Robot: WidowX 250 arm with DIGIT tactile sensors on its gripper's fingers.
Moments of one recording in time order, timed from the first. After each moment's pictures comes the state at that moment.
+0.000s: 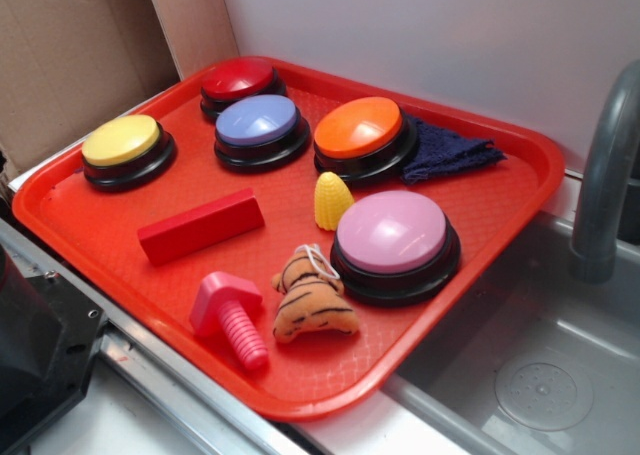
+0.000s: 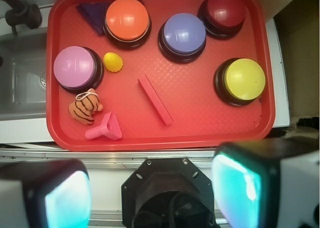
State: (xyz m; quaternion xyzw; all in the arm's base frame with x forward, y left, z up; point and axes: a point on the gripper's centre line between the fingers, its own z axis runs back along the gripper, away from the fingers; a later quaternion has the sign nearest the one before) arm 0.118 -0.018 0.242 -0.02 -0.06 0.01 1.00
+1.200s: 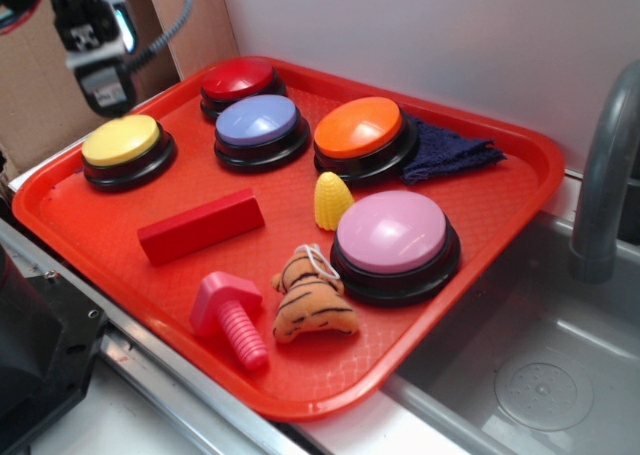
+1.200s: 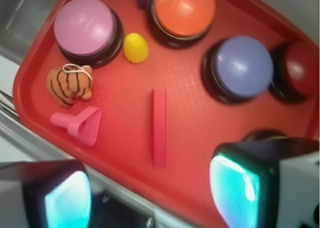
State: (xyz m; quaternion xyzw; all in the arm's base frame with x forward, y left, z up) arm 0.167 -0.016 0.149 0.00 -0.05 -0.28 0.96
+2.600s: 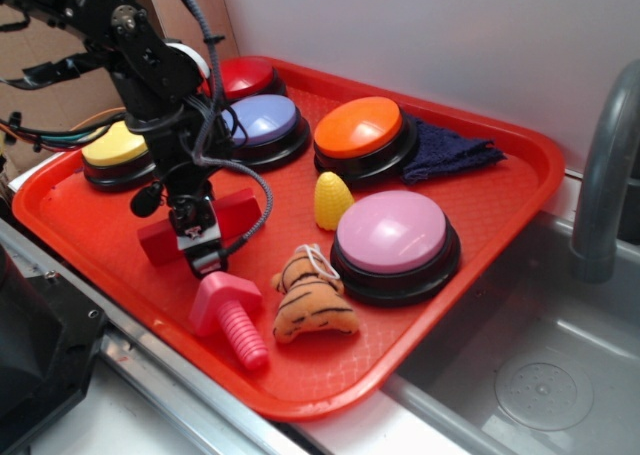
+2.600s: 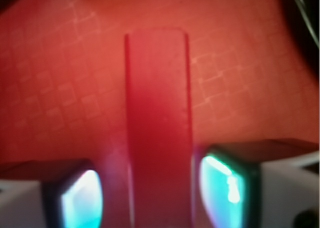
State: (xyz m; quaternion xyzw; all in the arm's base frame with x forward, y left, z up) arm 0.184 -0.010 0.015 -0.02 -0.05 -0.23 0.97
